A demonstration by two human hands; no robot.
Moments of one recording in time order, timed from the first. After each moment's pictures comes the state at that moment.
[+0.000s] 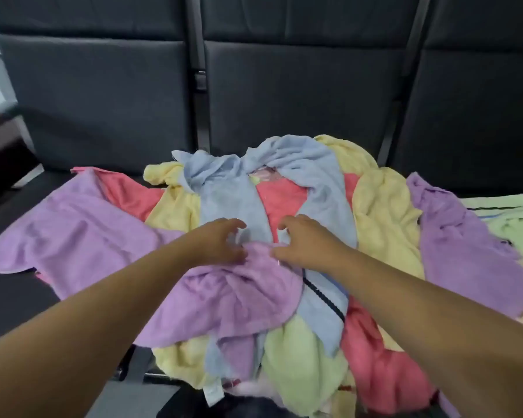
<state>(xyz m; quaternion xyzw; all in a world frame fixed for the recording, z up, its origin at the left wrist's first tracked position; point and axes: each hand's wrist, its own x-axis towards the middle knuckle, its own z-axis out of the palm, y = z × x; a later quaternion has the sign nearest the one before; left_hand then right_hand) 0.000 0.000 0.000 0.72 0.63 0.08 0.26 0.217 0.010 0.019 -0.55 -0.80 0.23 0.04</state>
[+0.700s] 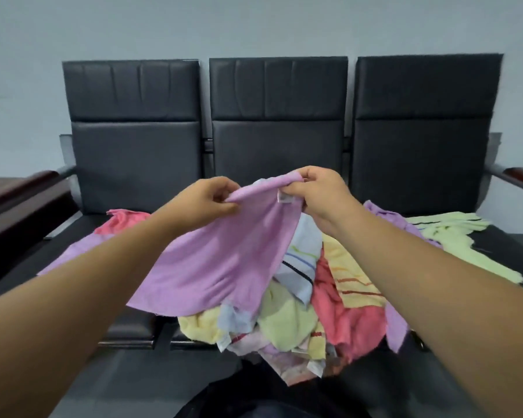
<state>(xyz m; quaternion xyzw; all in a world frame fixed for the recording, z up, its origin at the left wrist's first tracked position) 0.015 -0.142 0.165 0.76 0.54 0.31 0.19 0.246 -0.134 0.170 -0.45 -0.57 0.46 0.51</state>
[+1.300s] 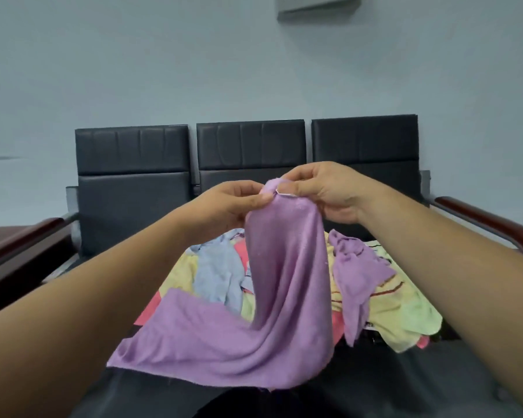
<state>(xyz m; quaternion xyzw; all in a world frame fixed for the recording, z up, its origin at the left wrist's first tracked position) 0.106 -0.267 0.265 0.71 0.35 0.36 0.49 0.322 -0.259 0.285 -0.36 -0.65 0.52 0.42</state>
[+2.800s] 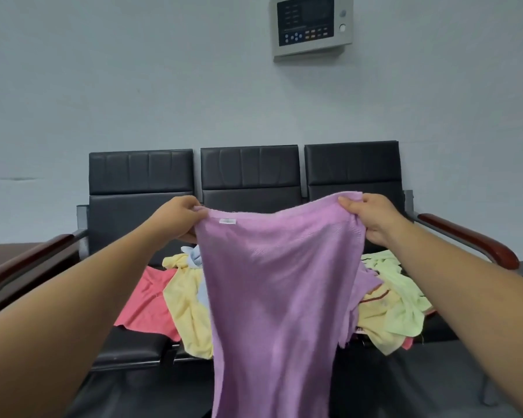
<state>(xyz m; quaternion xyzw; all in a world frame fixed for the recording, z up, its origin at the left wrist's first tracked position) 0.030 -0.286 0.276 0.66 0.59 0.41 0.24 0.398 -0.274 0.264 -0.53 -0.47 0.39 0.59</state>
